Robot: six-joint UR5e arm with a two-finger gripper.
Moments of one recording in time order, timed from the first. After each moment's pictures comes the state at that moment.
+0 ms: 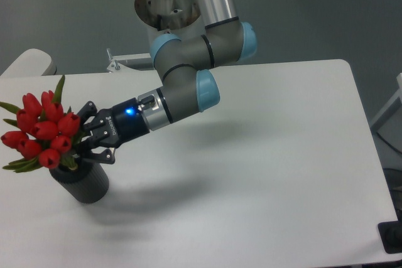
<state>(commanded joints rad) 2.37 -1.95 -1.89 -0.75 0.12 1.39</state>
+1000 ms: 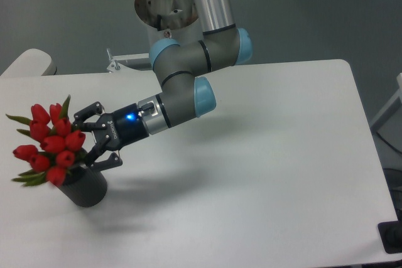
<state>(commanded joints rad) 2.36 -1.97 -1.92 -0.75 0.16 1.44</state>
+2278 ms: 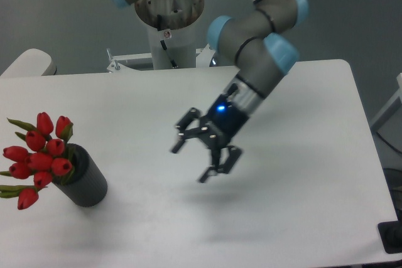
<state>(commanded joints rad) 2.72 -1.85 -1.74 -0.76 0.85 1.59</state>
